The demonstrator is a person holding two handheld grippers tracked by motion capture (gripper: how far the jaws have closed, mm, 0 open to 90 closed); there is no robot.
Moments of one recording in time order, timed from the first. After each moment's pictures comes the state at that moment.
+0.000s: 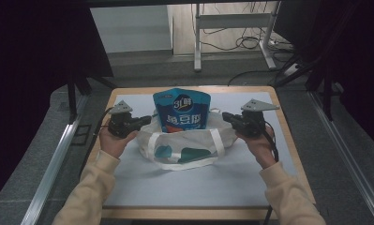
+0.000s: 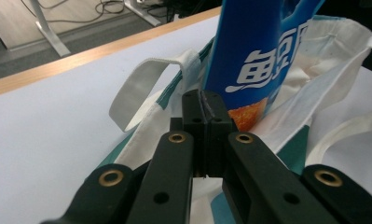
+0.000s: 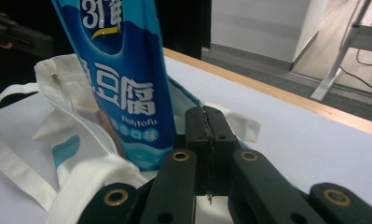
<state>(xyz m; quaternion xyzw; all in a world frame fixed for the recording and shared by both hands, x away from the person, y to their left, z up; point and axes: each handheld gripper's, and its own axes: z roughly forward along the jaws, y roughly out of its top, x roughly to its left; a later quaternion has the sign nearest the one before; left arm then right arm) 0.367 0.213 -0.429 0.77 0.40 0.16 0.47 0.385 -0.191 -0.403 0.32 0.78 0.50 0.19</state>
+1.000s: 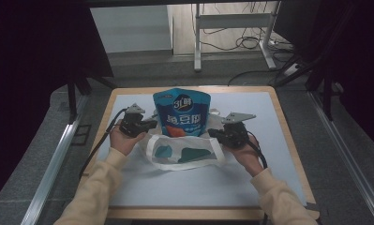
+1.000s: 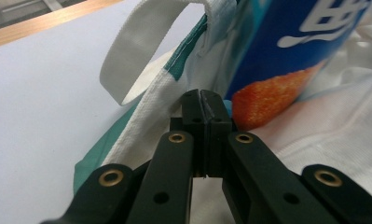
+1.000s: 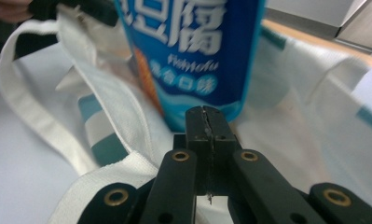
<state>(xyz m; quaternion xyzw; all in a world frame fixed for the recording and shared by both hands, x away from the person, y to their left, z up) 0.395 0.197 -0.461 0.80 0.41 0.14 0.40 0.375 -0.160 -0.446 0.30 0.83 0.45 0.13</state>
